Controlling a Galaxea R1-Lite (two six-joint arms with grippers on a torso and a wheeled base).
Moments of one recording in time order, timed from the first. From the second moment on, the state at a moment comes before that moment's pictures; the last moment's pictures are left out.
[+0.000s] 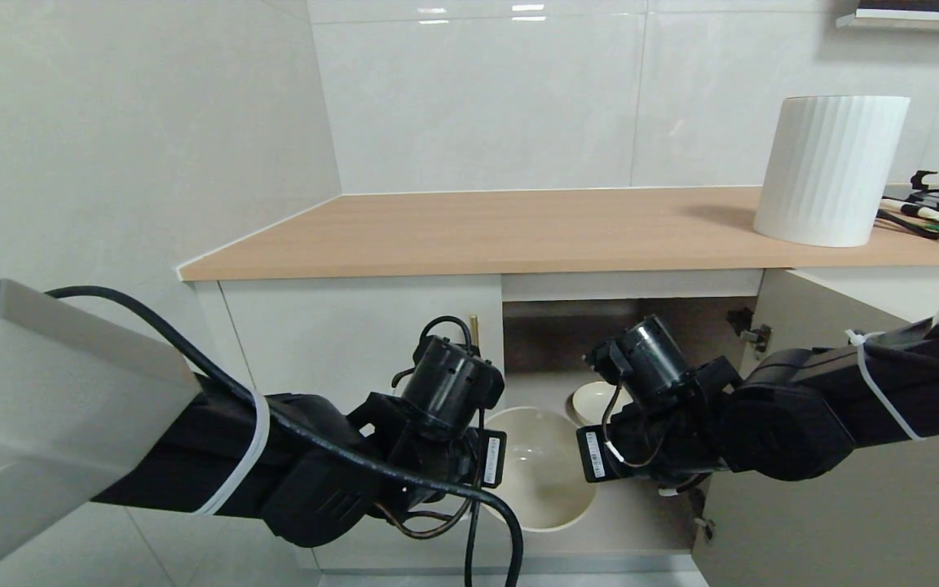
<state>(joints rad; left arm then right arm) -0.73 2.00 -1.00 -0.20 0.30 -0.40 0.68 1.99 -1.12 0.02 -0.10 0.41</state>
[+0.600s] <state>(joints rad) -0.73 1.99 -1.00 -0.20 0.30 -0.40 0.68 1.99 -1.12 0.02 -0.11 0.41</state>
